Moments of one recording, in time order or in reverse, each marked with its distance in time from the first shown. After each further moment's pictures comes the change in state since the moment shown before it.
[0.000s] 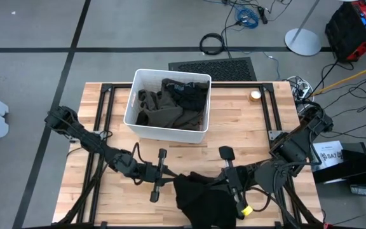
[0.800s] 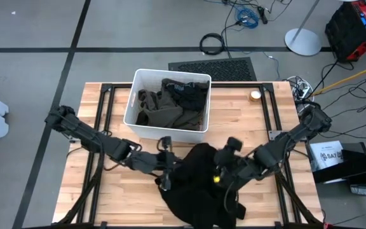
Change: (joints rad) left arm 0.090 -0.019 0.388 -0.913 -0.122 -0.233; right arm -0.102 -0.032 -0.386 -0.406 0.163 0.644
